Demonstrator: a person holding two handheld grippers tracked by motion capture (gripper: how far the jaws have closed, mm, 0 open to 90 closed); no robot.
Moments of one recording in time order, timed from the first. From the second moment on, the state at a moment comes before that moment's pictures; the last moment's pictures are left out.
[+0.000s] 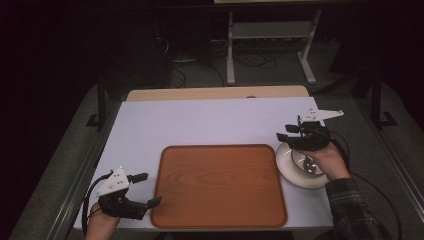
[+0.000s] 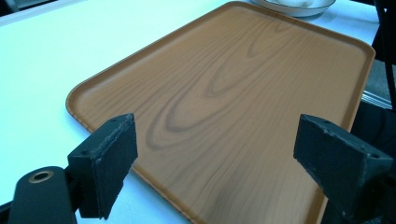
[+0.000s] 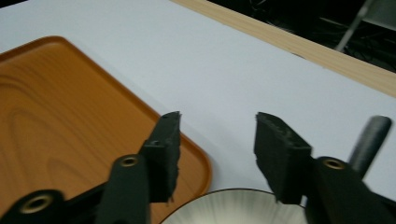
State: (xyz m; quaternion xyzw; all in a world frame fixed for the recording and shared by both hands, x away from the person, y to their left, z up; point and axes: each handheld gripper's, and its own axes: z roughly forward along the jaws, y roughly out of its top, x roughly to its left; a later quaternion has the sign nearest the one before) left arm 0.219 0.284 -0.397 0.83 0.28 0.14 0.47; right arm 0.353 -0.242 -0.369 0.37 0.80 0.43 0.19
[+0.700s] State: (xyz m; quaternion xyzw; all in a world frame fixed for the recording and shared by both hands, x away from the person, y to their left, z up) left arm 0.220 0.283 -0.398 0.83 0.28 0.14 0.46; right arm 0.373 -0.272 -0.382 0.42 0.79 0.40 0.20
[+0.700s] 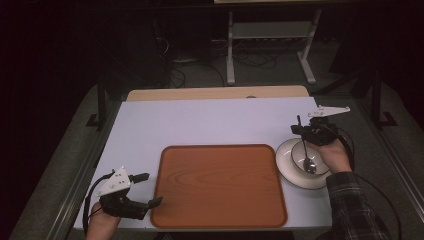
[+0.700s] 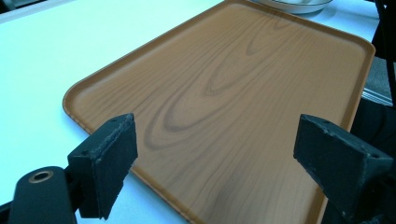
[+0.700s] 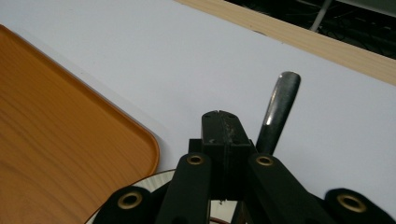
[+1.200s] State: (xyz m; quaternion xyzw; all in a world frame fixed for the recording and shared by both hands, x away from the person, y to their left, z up) left arm 0.219 0.283 -0.397 0.83 0.28 0.14 0.46; right arm 0.370 -0.285 -0.386 0.43 0.78 0.39 0.22
